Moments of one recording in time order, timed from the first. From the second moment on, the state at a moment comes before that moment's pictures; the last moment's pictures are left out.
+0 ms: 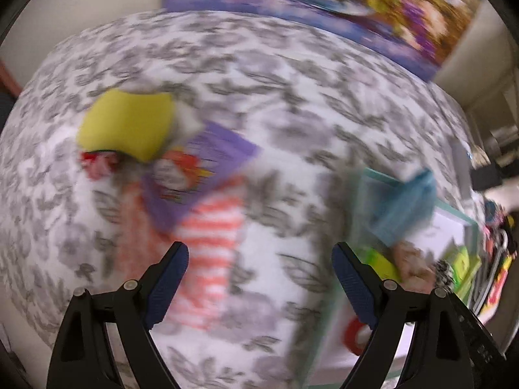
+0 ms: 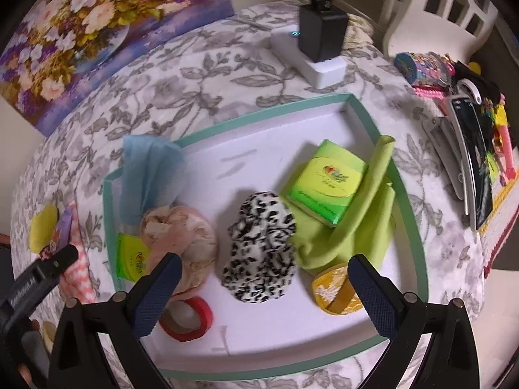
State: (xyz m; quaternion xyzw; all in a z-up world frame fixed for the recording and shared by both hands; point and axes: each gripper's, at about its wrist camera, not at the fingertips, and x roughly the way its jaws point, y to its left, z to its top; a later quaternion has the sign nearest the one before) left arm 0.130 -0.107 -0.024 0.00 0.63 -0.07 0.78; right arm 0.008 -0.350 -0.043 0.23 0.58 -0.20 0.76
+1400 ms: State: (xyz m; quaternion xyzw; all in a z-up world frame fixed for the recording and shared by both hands) left arm 0.150 0.085 0.001 -0.11 0.58 0.07 0.80; right arm 0.082 -0.153 -0.025 0.16 0.57 -0.05 0.81
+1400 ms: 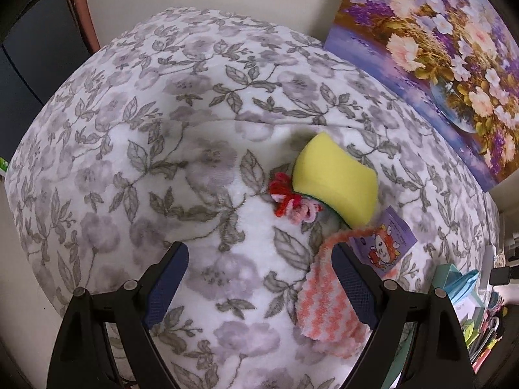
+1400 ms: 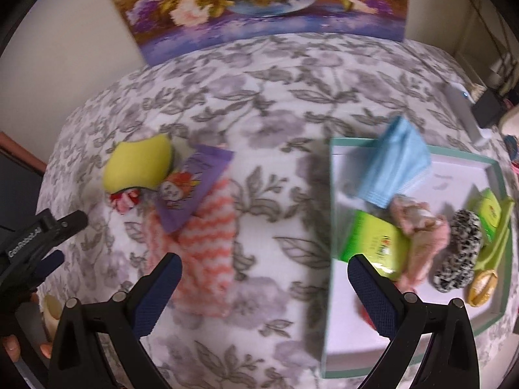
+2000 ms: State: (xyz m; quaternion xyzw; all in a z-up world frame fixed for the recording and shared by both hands) left arm 0.165 0.109 -0.024 -0.15 0.59 0.08 0.79; right arm 0.112 -0.112 -0.072 0.16 0.60 0.00 0.79
